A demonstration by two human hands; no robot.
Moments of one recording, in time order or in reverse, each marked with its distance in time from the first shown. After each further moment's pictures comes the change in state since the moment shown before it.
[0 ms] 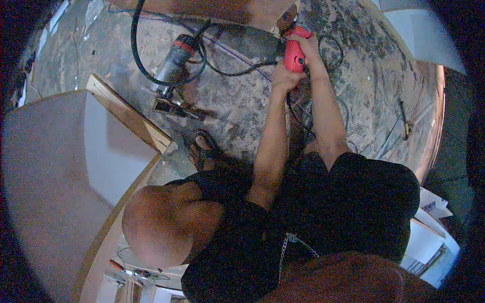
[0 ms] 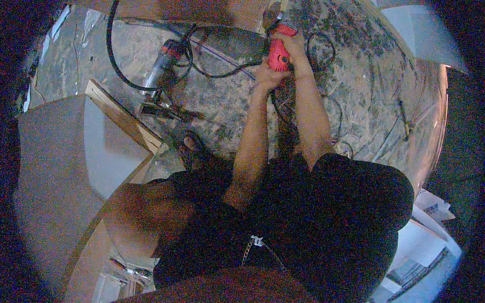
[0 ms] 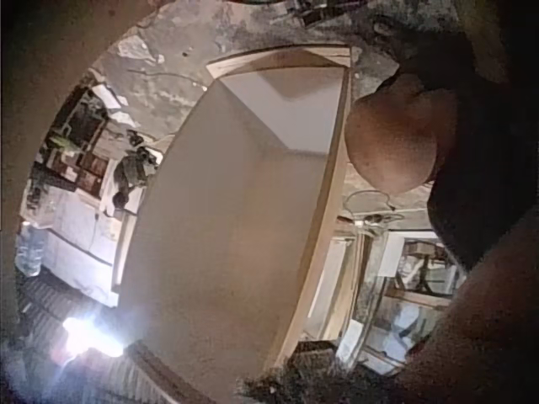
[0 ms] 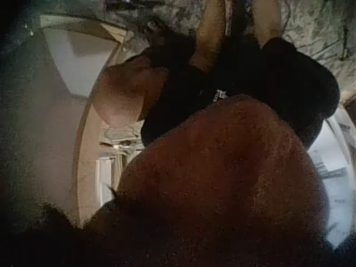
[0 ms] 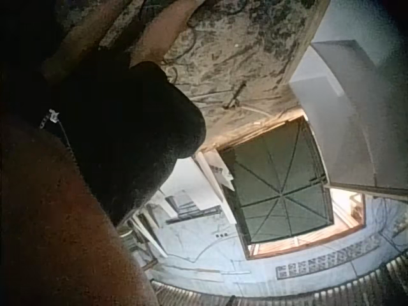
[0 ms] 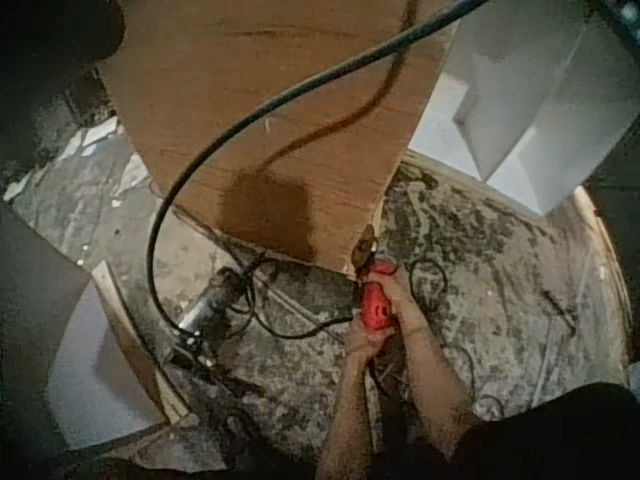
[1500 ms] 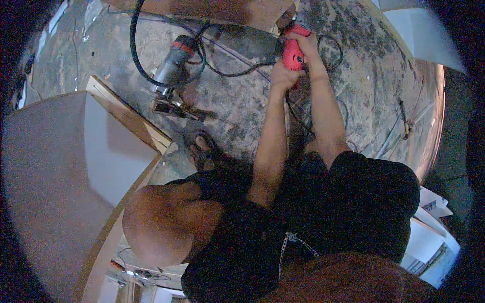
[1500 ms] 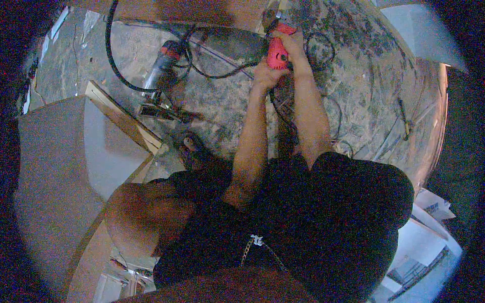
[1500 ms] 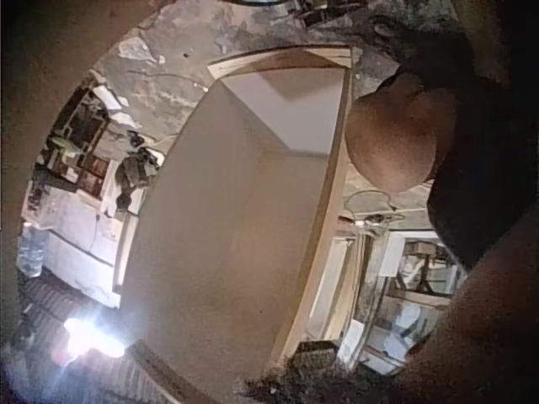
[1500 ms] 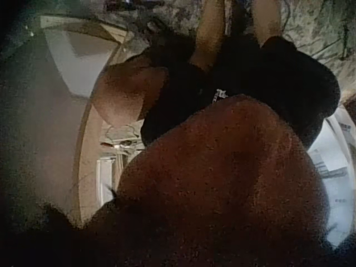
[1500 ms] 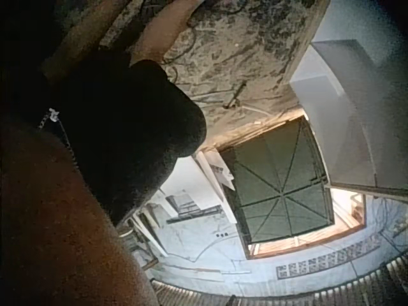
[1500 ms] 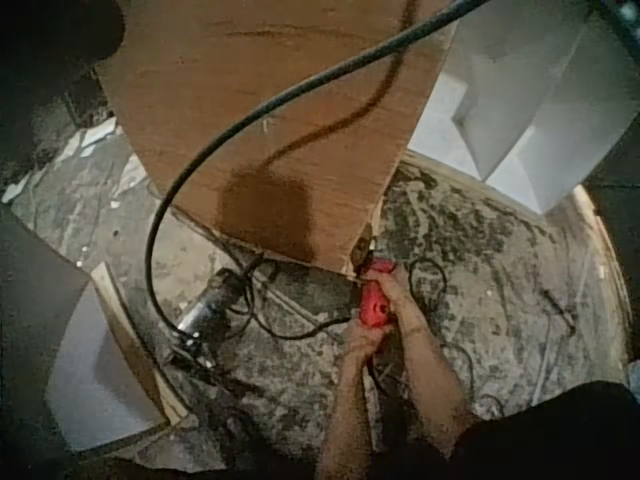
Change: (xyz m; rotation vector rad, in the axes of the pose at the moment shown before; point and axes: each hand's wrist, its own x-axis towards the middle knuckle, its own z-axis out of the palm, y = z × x) left_hand 0.001 0.013 -0.007 0.023 -0.067 -0.020; right_hand 0.023 0.015 -0.004 0.046 0.039 -0.044
